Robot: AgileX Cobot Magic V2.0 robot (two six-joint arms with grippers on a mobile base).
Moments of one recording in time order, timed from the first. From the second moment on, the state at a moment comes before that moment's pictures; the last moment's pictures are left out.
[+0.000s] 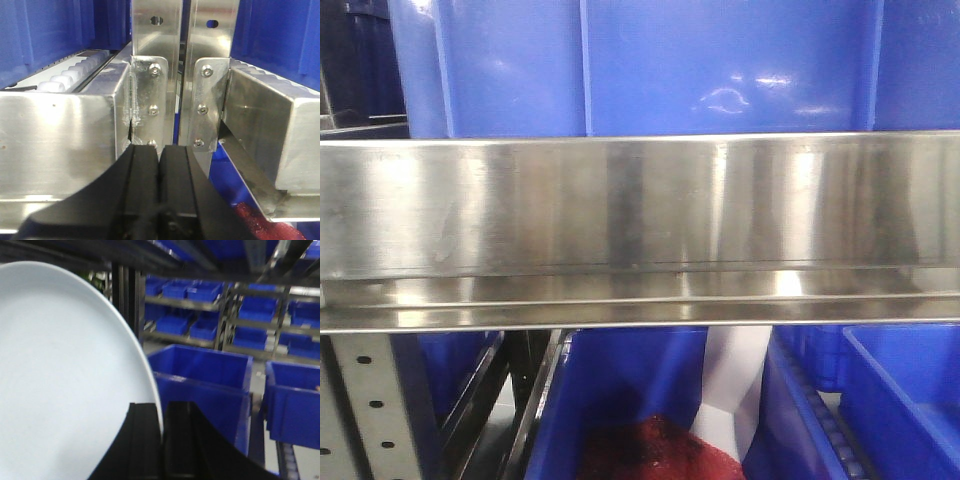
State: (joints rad) left arm -0.09 -0.02 0.03 -0.04 0.12 0.03; right arm 0.27 0.92 -1.19 0.41 0.33 -0.38
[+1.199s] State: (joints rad) left arm -0.09 -0.02 0.03 -0.04 0.12 0.03; right arm 0.26 1.23 -1.38 0.41 0.61 -0.38
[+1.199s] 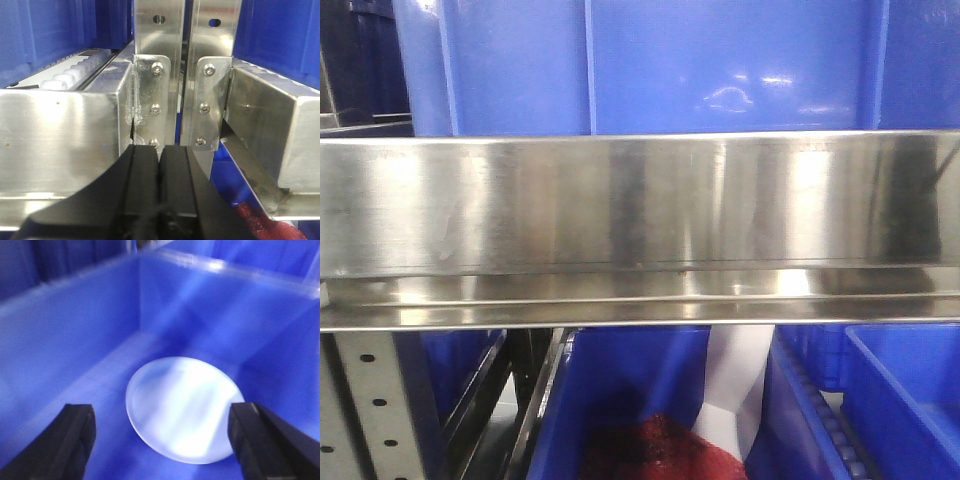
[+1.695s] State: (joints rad) left arm -0.09 -0.02 0.03 -0.04 0.12 0.03; right arm 0.10 0.83 -1.38 0.40 0.99 -0.38
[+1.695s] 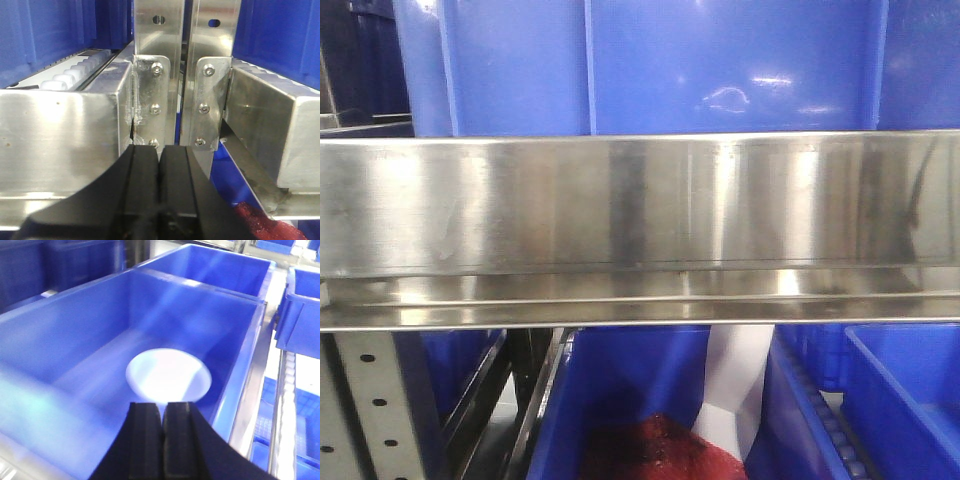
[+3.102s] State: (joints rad) left arm -0.09 -0.02 0.03 -0.04 0.12 0.03; right arm -0.01 0.22 -0.50 0.15 0.17 -0.09
